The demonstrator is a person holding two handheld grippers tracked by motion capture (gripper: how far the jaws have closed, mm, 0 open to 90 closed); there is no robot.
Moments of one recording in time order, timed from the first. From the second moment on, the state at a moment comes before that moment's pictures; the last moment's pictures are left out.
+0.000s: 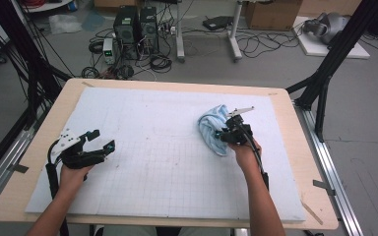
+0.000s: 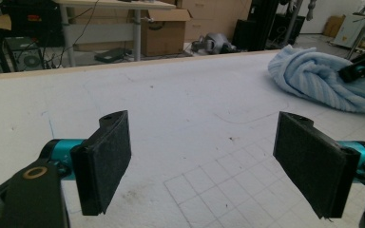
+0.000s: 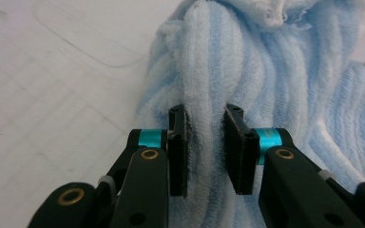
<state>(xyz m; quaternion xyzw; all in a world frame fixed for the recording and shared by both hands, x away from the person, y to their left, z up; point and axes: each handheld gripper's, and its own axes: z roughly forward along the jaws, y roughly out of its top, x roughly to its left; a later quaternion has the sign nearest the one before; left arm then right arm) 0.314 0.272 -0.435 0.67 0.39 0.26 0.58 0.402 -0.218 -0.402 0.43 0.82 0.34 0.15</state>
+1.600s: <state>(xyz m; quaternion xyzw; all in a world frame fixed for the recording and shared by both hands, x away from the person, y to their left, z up) 0.316 0.255 -0.433 0.69 0.37 0.22 0.58 0.308 -0.244 -0.423 0.39 0.84 0.37 0.13</state>
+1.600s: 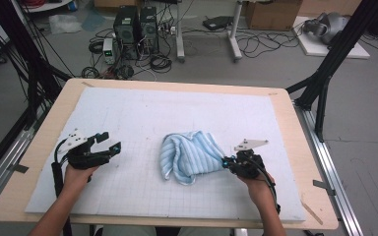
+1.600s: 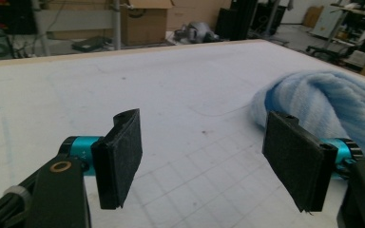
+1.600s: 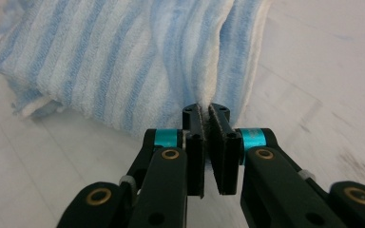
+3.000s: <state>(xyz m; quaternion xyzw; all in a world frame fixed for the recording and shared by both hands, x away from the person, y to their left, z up) 0.404 0.151 -0.424 0.77 0.37 0.14 0.50 0.307 -0.264 -0.422 0.40 0.80 0.43 0.15</state>
